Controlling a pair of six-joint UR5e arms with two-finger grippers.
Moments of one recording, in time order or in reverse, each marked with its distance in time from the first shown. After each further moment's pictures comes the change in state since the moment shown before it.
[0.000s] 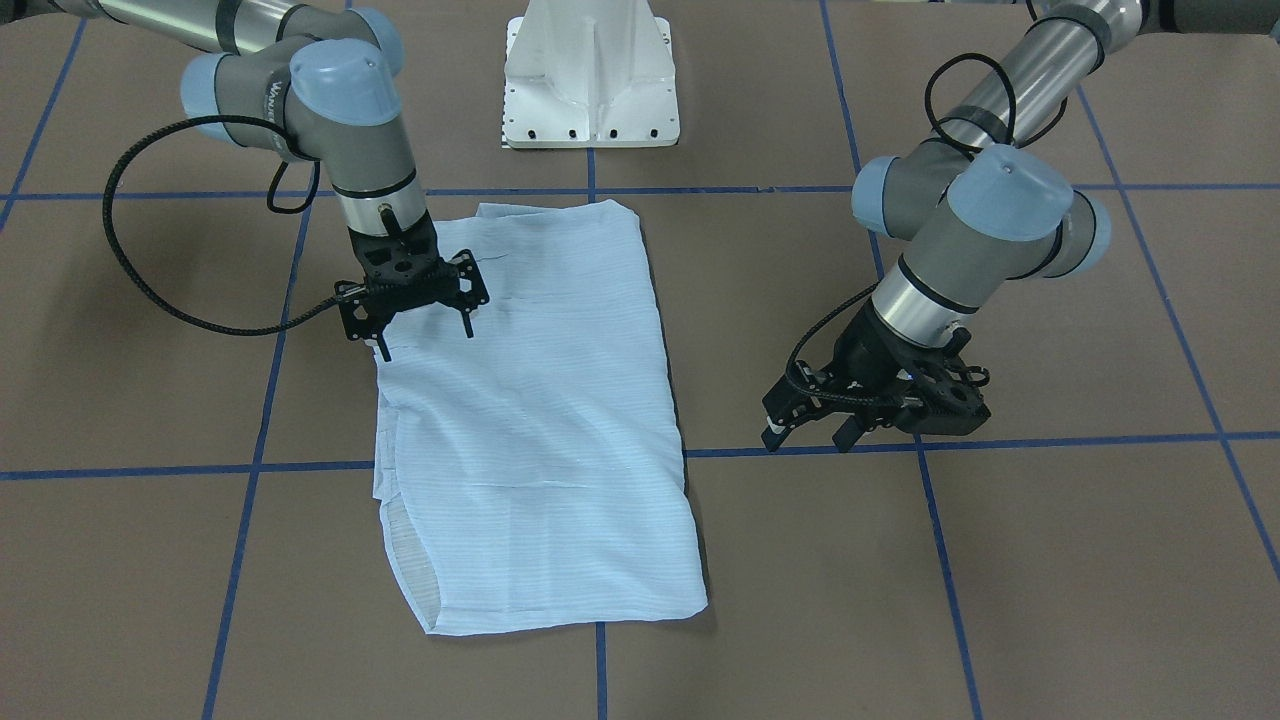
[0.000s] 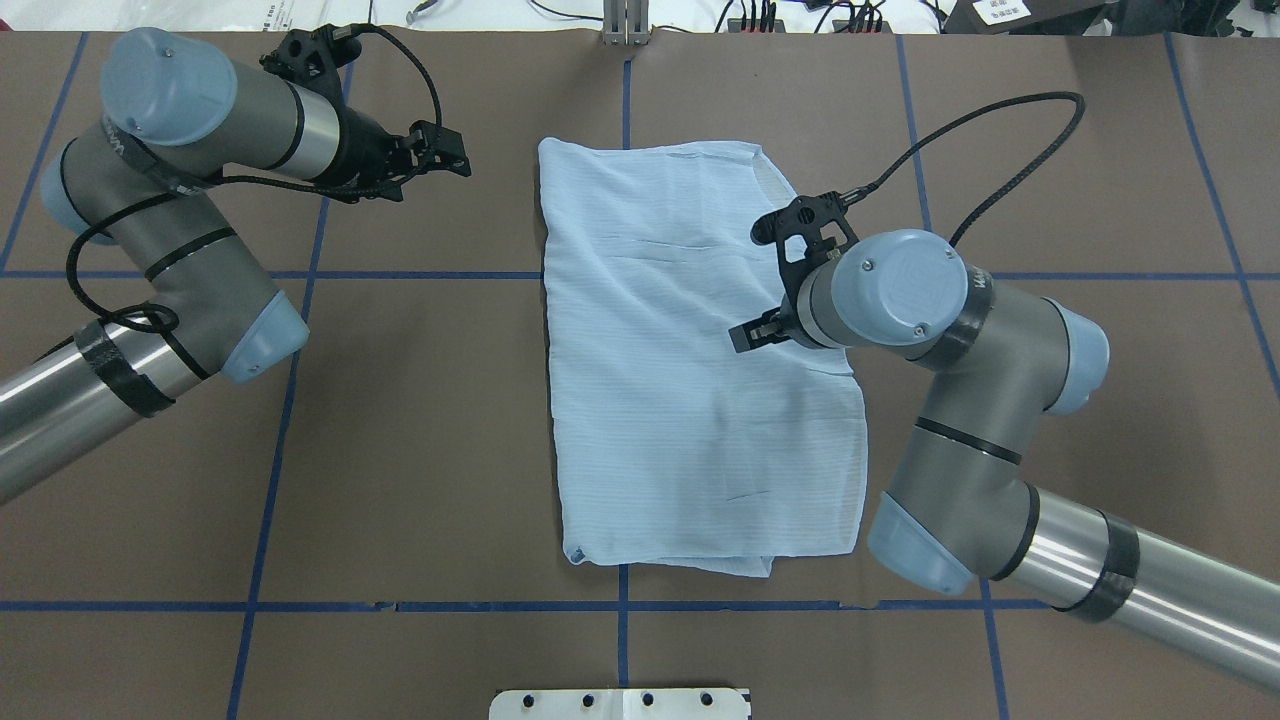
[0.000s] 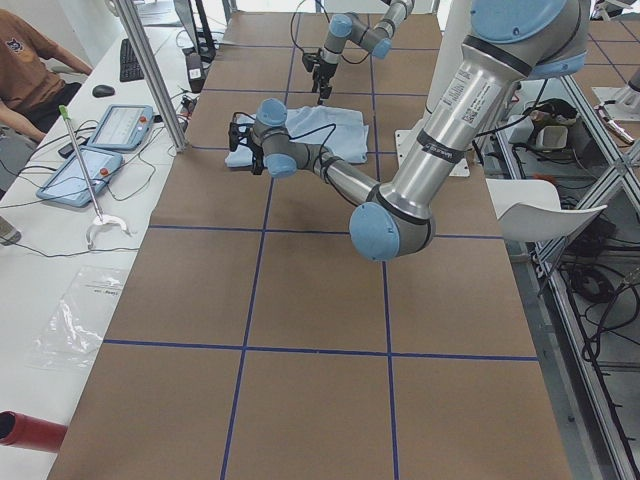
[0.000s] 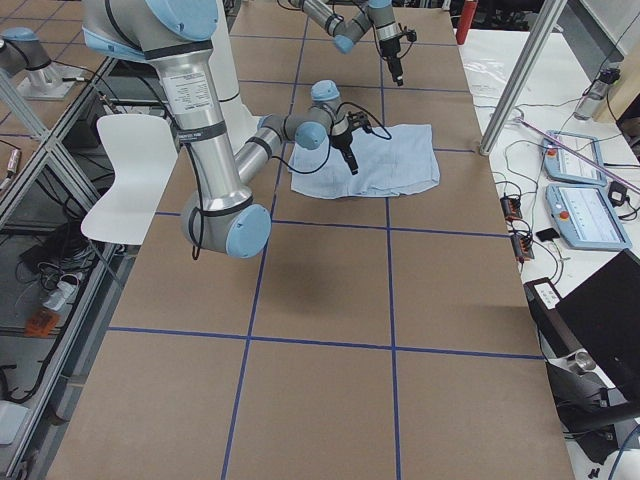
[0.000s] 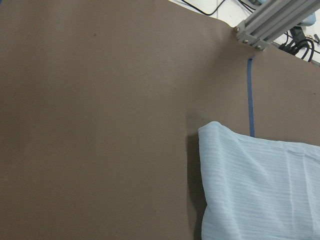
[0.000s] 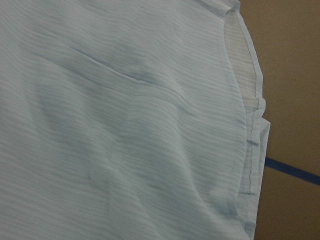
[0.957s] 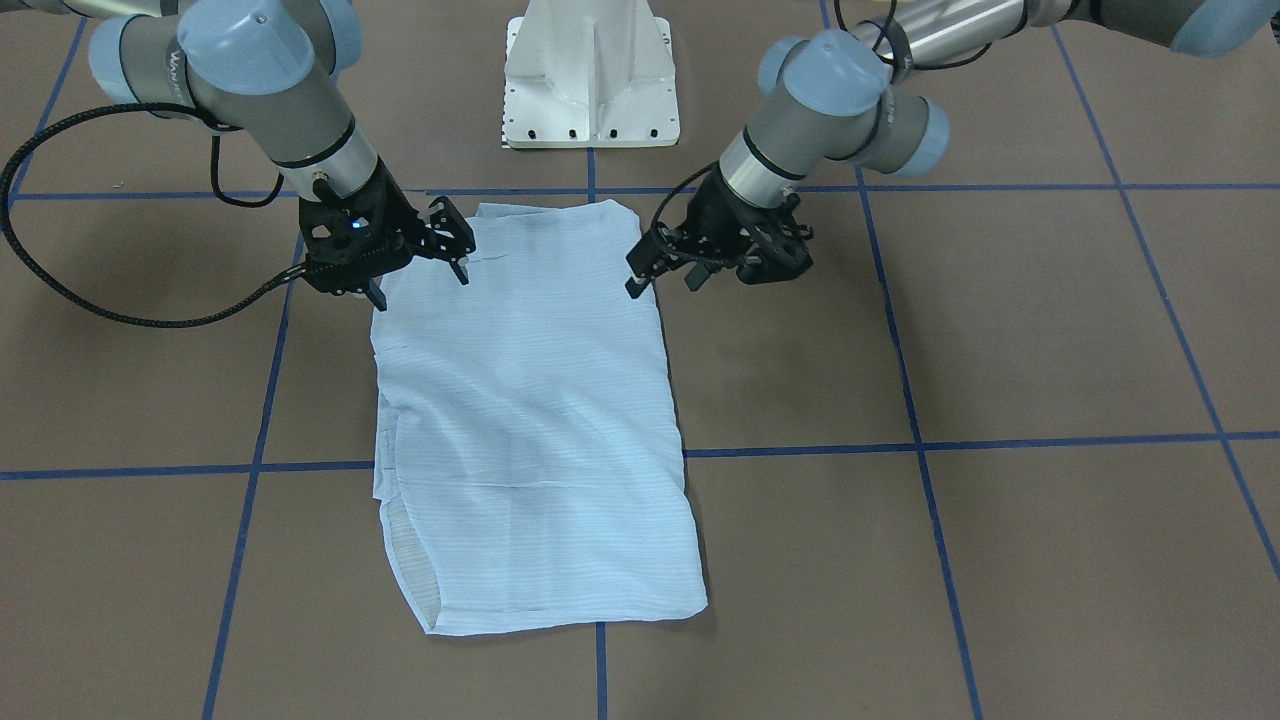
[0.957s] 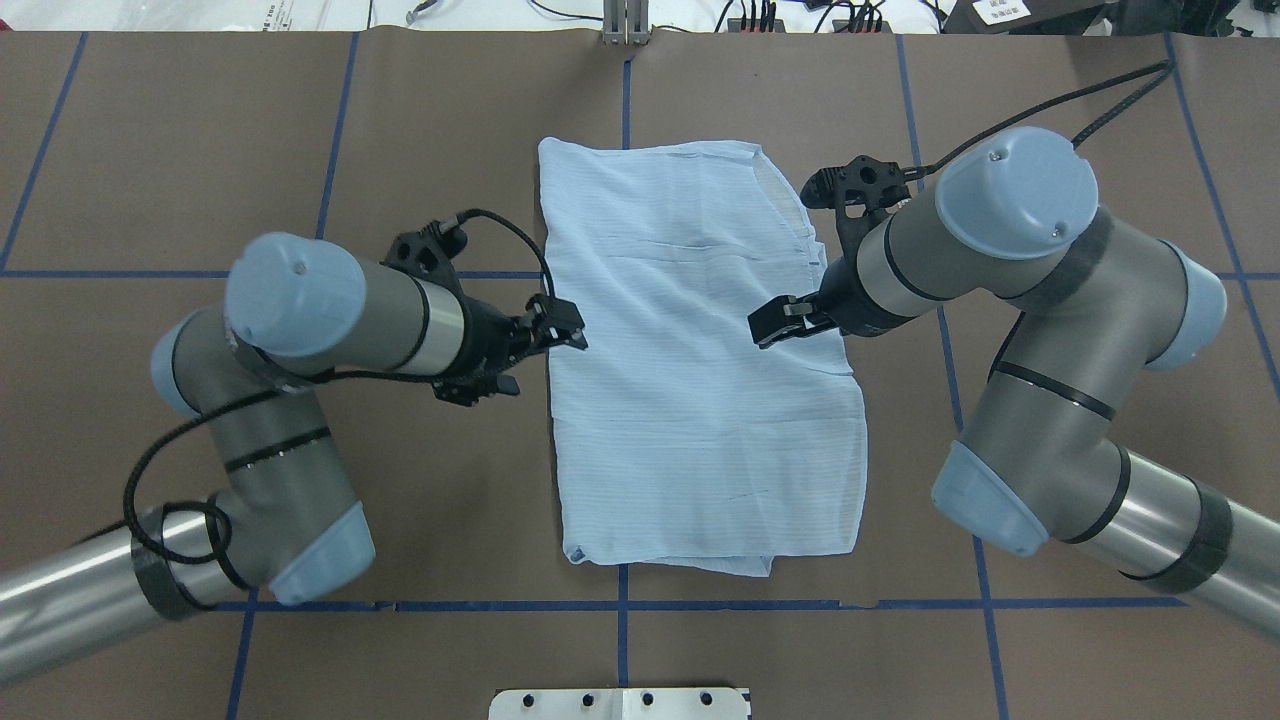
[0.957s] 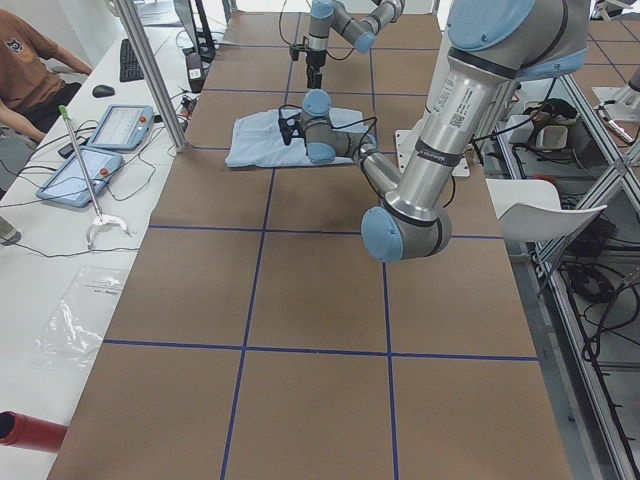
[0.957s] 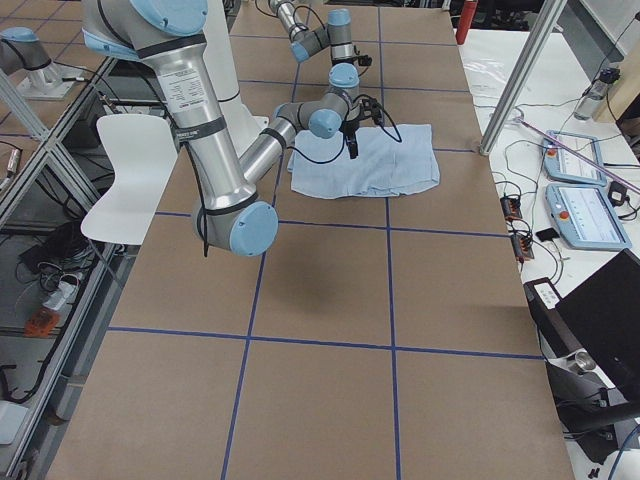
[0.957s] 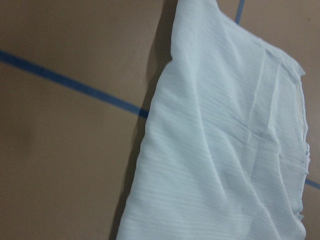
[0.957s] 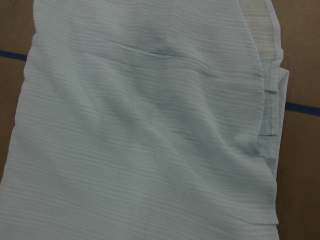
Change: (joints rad) left arm 0.355 0.046 -0.283 0.184 0.120 -0.466; right arm 0.100 -0.077 0.153 -0.012 0.369 0.135
